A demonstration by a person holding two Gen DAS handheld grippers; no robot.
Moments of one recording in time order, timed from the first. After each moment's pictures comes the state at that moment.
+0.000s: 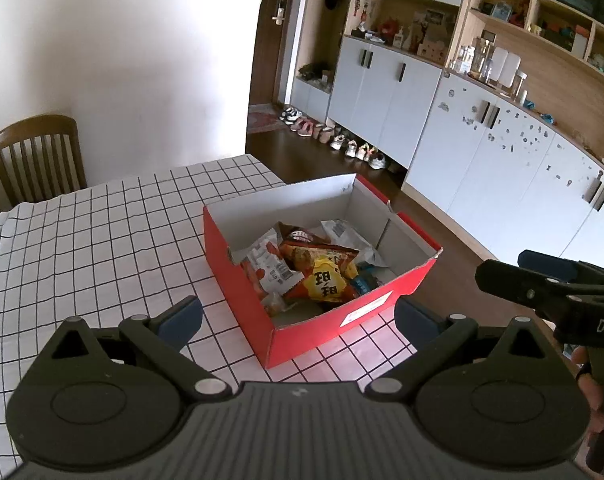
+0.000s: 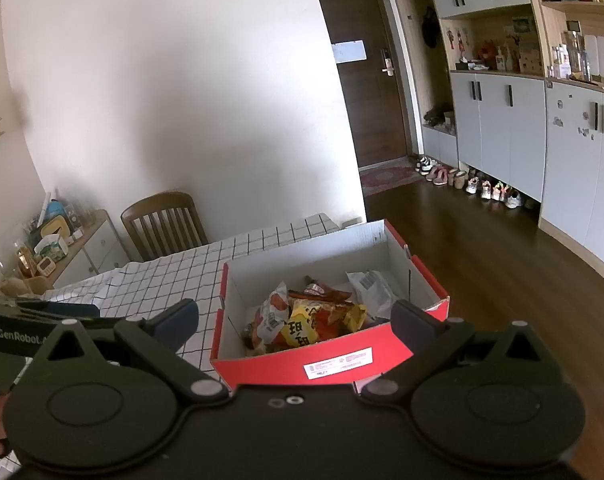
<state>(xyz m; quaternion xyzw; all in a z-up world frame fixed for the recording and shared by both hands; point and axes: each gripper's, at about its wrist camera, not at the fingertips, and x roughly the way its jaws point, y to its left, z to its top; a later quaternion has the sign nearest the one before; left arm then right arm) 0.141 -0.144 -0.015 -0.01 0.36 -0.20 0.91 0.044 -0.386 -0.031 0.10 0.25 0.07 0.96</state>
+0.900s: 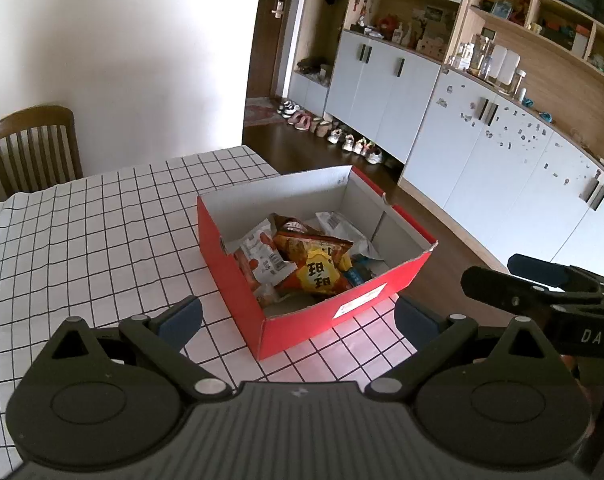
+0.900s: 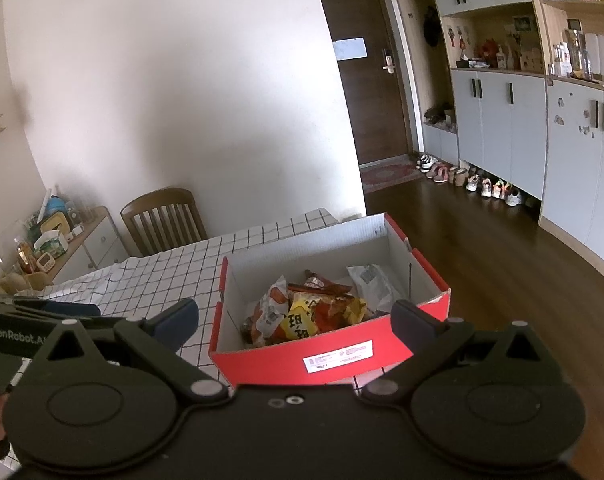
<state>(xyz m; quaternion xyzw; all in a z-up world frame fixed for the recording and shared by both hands) 0.138 -0.149 -0.020 -0.02 0.37 -0.20 0.91 0.044 -0.385 -0.037 0.10 0.26 0.07 0.96</state>
